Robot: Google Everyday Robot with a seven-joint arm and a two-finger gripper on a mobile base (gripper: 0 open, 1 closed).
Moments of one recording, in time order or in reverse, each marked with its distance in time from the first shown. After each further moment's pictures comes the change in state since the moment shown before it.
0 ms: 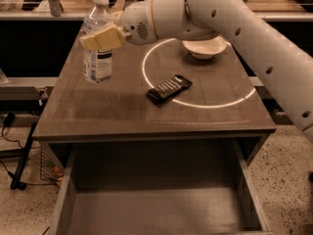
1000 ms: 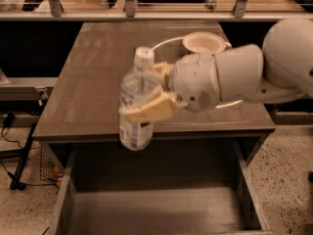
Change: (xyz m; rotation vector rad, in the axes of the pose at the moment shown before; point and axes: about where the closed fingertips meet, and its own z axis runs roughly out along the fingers) arm 0.057 0.163 -0.104 -0.034 0.061 -0.091
